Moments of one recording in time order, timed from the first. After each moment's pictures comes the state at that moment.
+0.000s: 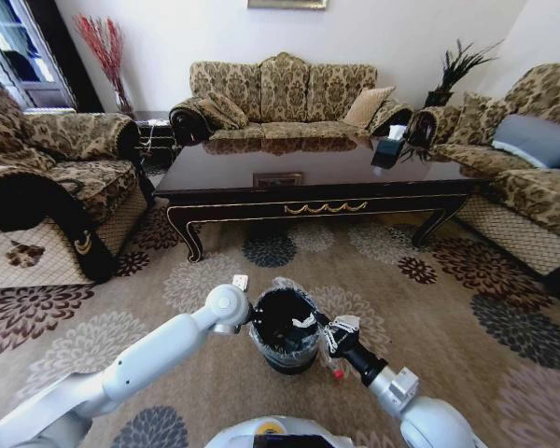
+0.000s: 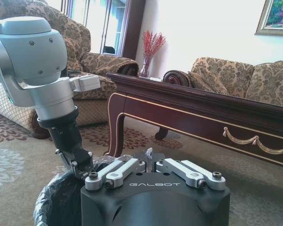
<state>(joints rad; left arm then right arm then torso) 0.54 -0.99 0.38 -1.95 -1.96 0.74 -1.31 -1.81 0.94 0.50 2.30 0.22 0.09 -0.17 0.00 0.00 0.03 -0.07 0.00</state>
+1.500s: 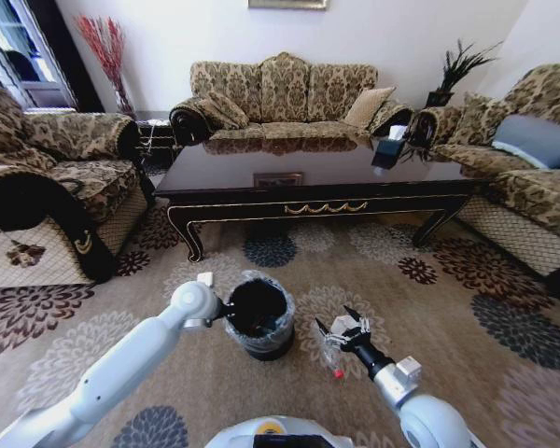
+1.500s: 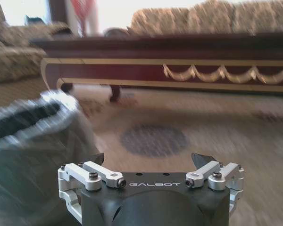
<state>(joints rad) 0.78 -0.90 0.01 -1.95 -1.97 0.74 -1.29 -1.75 0.96 0.50 2.12 0.46 -0.02 0.00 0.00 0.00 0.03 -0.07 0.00</state>
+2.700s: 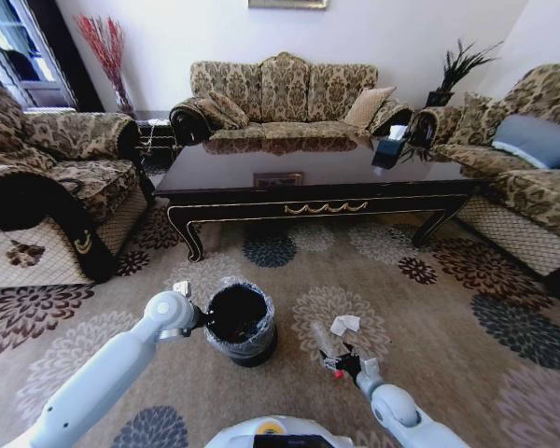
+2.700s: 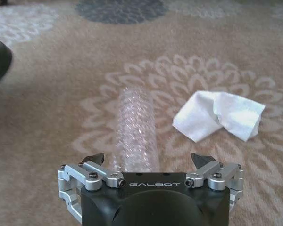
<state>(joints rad) 0.91 -0.83 -0.09 -2.00 -1.97 0.74 -1.28 -1.36 0.94 0.14 1.52 0.54 -0.17 0.09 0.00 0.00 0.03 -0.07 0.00</state>
